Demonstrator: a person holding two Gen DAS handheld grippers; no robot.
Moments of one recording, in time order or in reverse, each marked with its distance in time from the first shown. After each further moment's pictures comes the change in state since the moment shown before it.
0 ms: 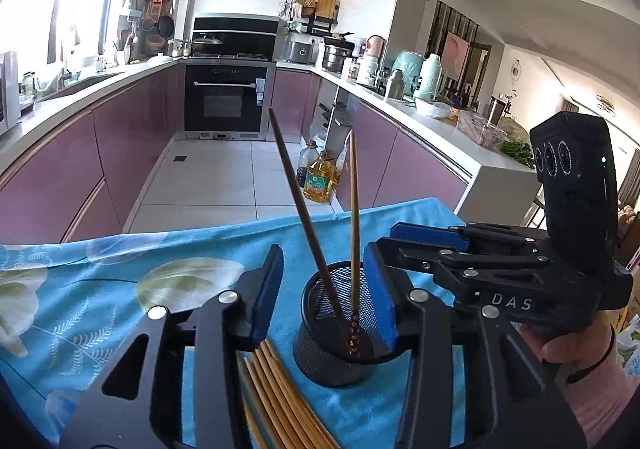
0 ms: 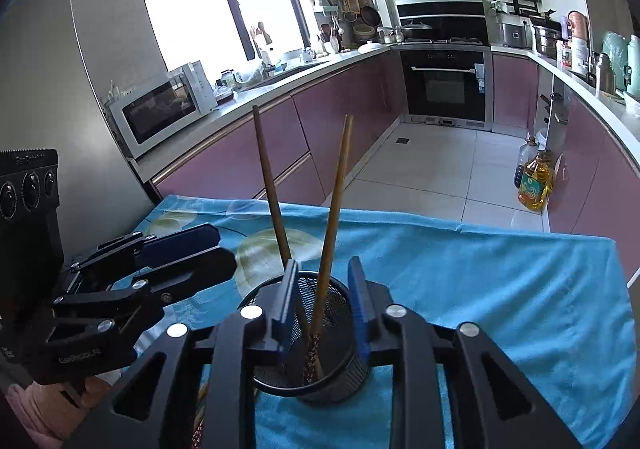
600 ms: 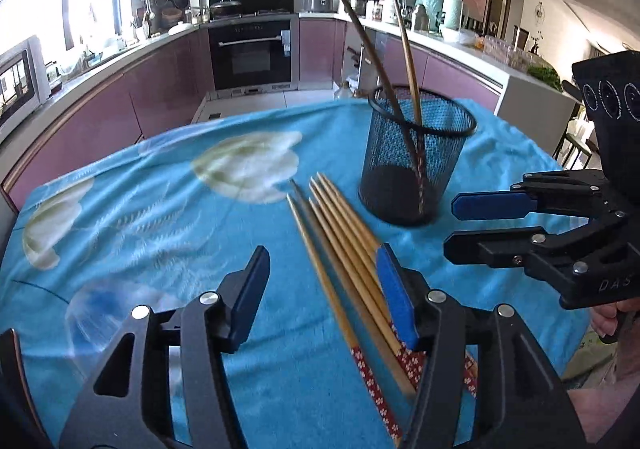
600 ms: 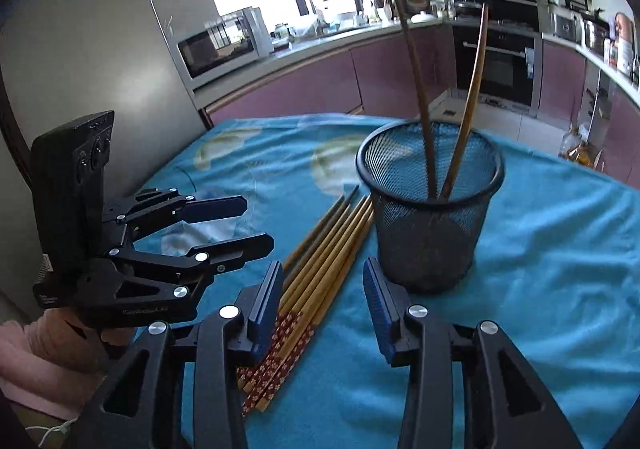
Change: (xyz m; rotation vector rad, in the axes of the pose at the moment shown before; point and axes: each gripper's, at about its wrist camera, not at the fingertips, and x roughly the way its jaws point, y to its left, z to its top) left arm -0.030 0.039 -0.125 0.082 0.211 0.139; right arm 0.015 0.057 -0.098 -0.091 0.198 0.129
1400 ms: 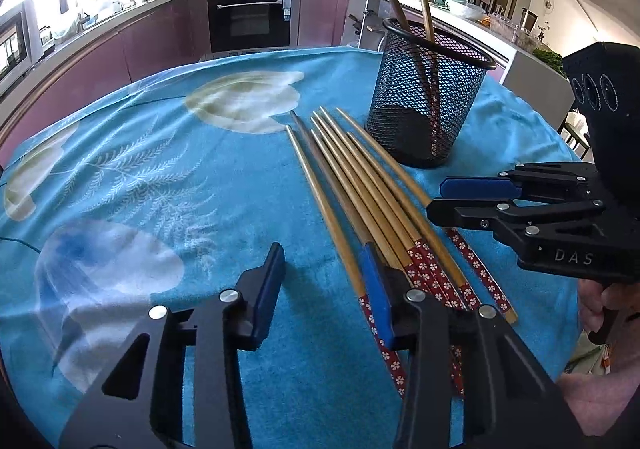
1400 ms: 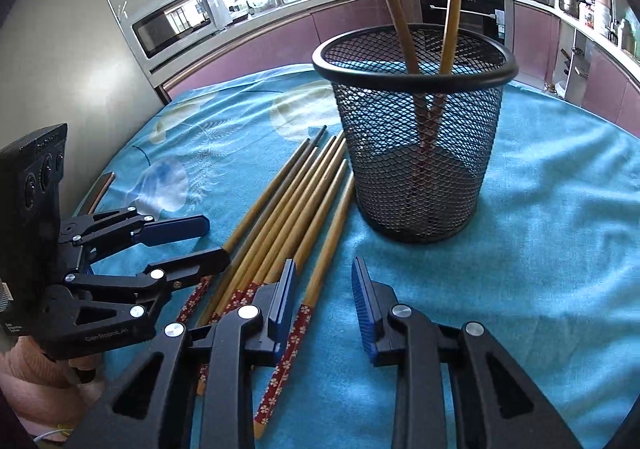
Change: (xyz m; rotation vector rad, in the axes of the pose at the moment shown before) left arm 0.031 0.001 -0.035 -0.048 0.114 -0.032; right arm 0.033 -0.009 -0.018 0.080 0.073 -0.112
